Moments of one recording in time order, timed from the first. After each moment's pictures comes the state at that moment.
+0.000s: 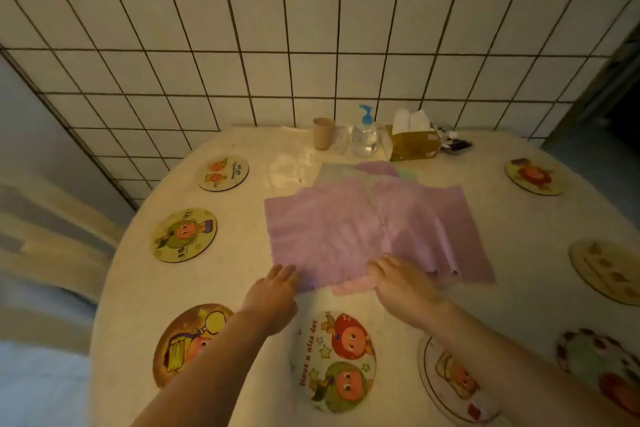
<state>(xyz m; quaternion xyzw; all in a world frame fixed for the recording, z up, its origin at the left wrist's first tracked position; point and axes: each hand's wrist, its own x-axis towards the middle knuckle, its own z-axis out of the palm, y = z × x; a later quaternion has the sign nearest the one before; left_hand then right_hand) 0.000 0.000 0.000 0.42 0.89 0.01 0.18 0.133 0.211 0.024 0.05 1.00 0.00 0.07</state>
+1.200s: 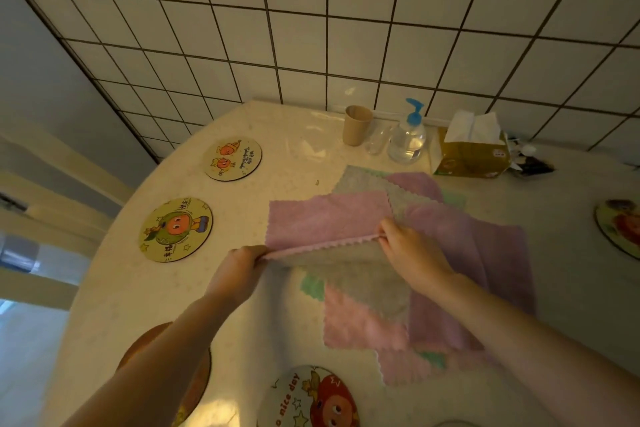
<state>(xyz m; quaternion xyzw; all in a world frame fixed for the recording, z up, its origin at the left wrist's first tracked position) -0.114 0.037 -0.022 0.20 0.93 0.27 0.15 -0.020 0.325 0.006 0.05 1.00 -0.07 -0.02</state>
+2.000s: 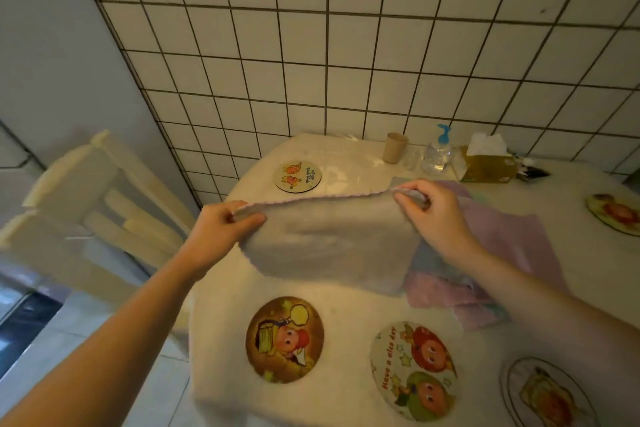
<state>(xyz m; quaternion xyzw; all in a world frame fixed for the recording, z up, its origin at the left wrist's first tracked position) -0.114 -0.190 0.139 0.21 0.83 0.50 0.10 0.013 0.119 0.143 0.11 0.87 -0.42 -0.26</state>
